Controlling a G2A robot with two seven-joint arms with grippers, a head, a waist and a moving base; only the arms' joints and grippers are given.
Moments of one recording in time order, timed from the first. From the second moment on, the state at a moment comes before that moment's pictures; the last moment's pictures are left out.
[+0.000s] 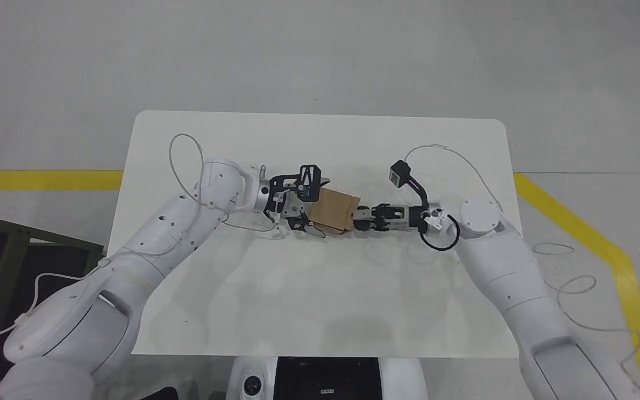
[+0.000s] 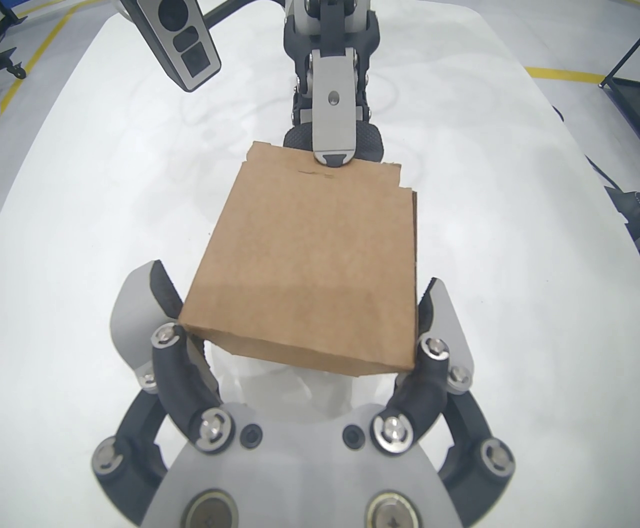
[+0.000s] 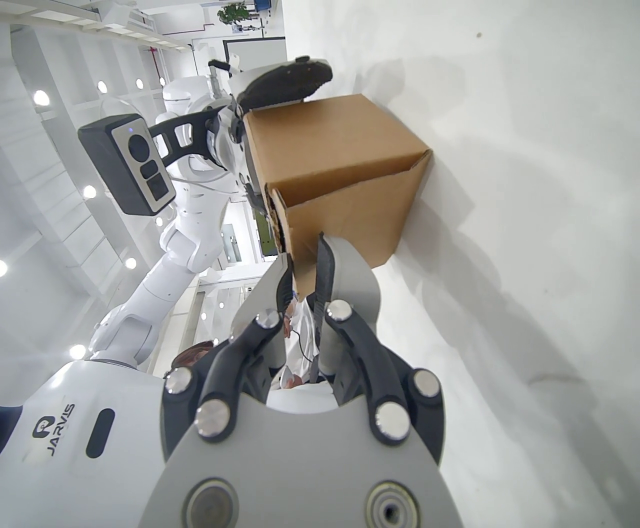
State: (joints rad) left arm 0.51 -1.14 -0.53 -0.98 1.45 -1.01 0.34; right arm -0.79 -1.22 1.01 -0.92 0.40 -0.34 1.25
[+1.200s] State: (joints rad) left arm 0.51 -1.14 -0.54 -0.98 1.46 -1.01 0.34; right arm -0.82 -1.19 1.07 -1.00 0.37 -0.31 1.24
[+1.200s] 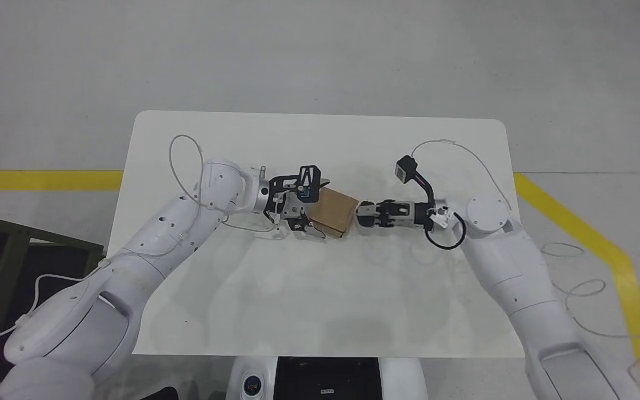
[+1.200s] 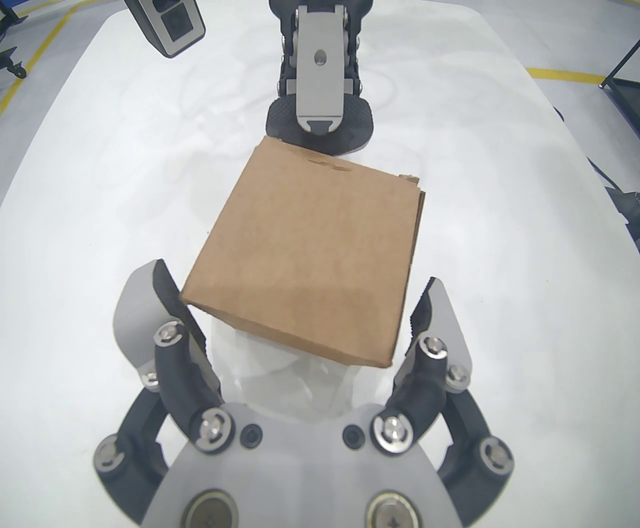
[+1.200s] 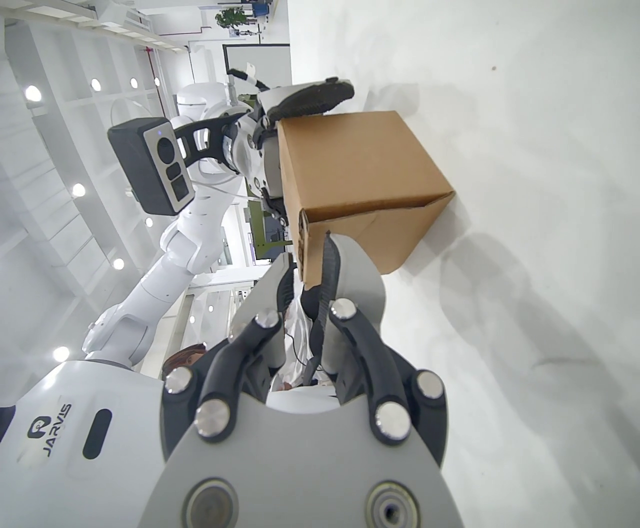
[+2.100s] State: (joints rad) left arm 0.51 -1.14 -0.53 -0.99 1.46 -1.01 0.34; right arm -0.78 -1.22 0.99 -0.96 0.37 -0.31 1.23
